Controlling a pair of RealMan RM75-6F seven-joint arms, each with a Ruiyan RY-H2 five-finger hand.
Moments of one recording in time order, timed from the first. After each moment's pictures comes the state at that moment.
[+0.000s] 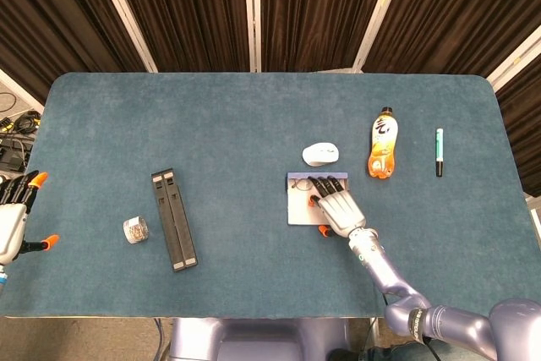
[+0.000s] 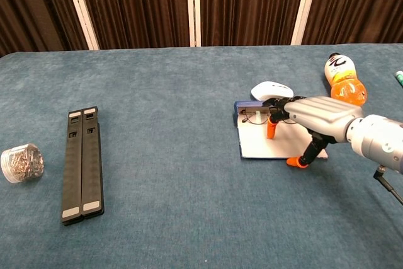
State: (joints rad) left arm -0.20 -1.02 -0.08 -1.73 1.27 1.29 0.13; right arm 0.67 -1.69 0.11 -1.24 -1.26 0.93 -0.27
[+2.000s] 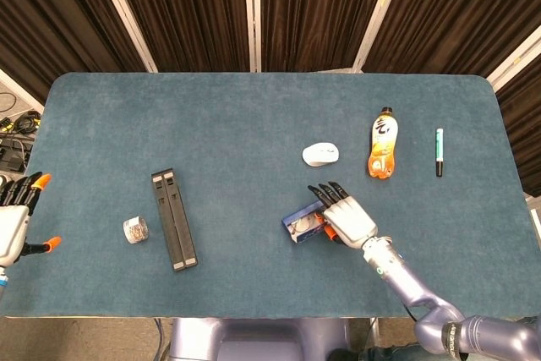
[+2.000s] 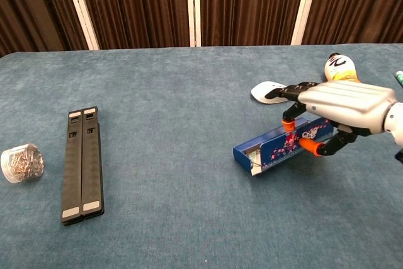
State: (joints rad) left arm -0.20 -1.00 -0.06 -1.75 1.29 1.29 0.12; right arm 0.65 -1.47 0.05 -1.49 -1.42 0.98 -0.28
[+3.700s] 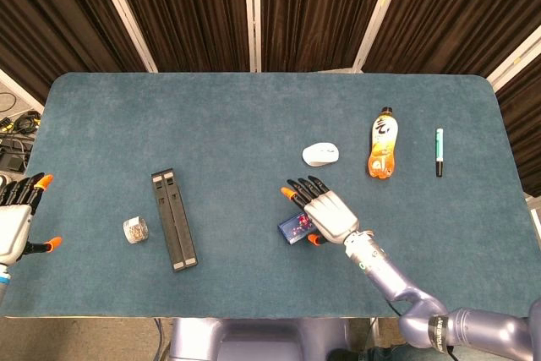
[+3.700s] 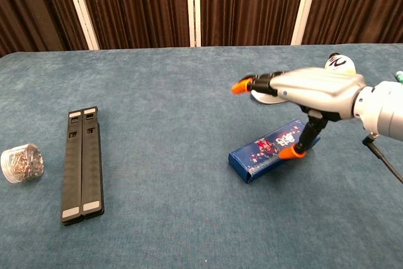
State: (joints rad) left arm -0.21 -1.01 -0.07 -1.74 1.27 1.27 0.14; right arm 0.71 -1.47 0.11 -1.57 -1.36 0.93 -0.30
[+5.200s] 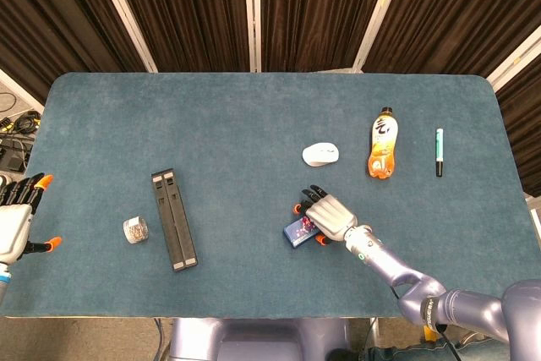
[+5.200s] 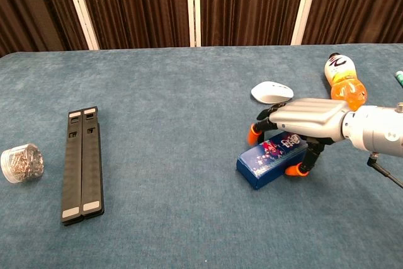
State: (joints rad) left arm -0.22 -1.01 -0.07 -1.74 1.25 1.25 0.15; right arm 0.79 -1.54 0.03 -1.33 -1.42 0.78 -0.14
